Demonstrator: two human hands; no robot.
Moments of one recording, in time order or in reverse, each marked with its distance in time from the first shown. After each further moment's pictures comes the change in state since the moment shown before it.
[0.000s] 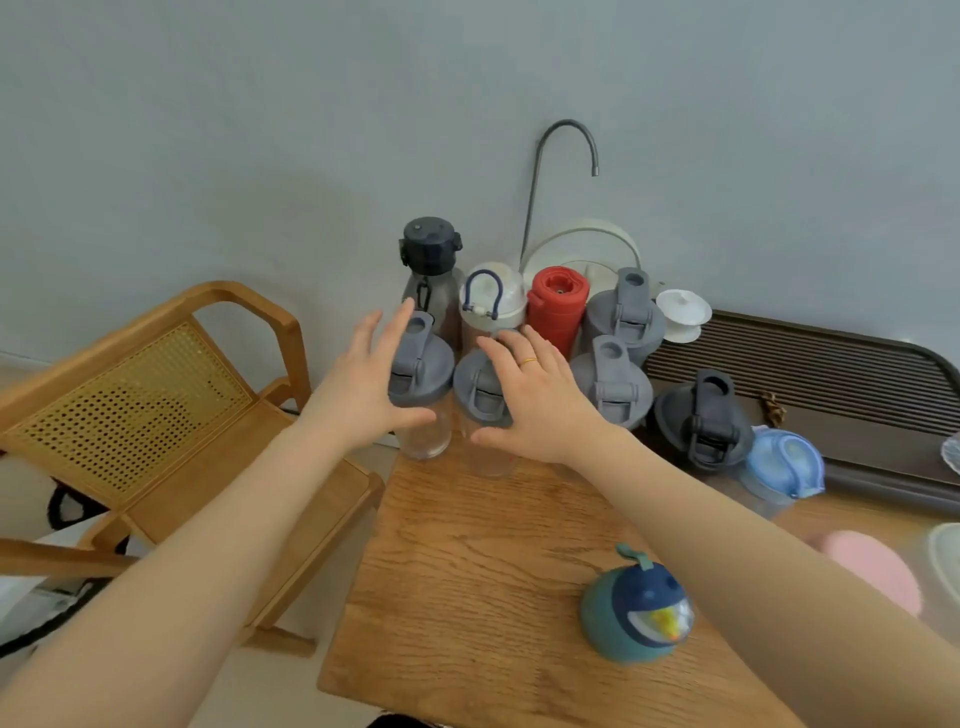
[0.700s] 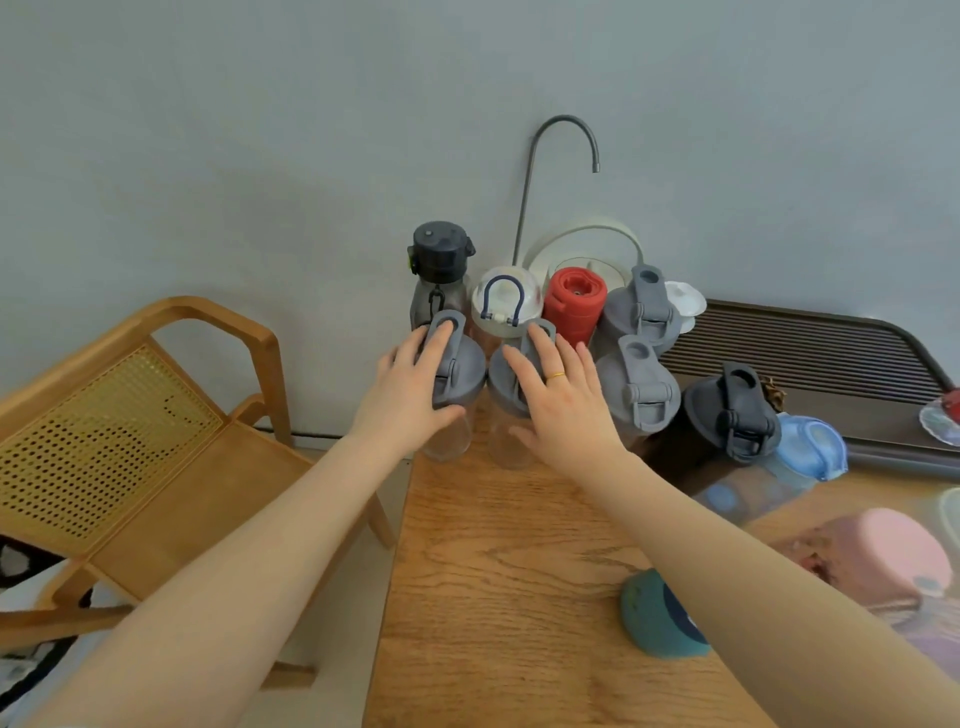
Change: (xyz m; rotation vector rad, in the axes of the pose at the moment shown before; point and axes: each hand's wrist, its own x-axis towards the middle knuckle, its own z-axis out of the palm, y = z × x) left_hand 0.035 -0.023 0.022 0.040 0.007 0.141; right_hand 0.018 -0.014 0.035 -0.204 0.174 0.219
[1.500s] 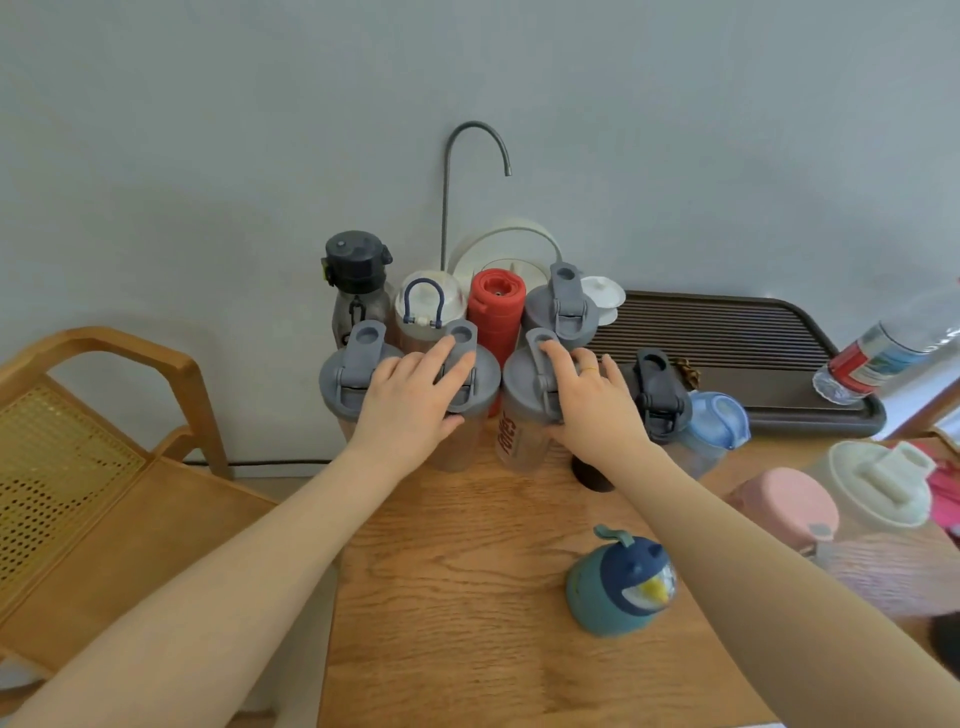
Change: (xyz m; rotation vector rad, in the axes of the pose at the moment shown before) left_hand 0.007 0.050 0.027 0.344 0.121 0.422; right_hand -0.036 0.075 -0.019 0.006 -0.116 0.258
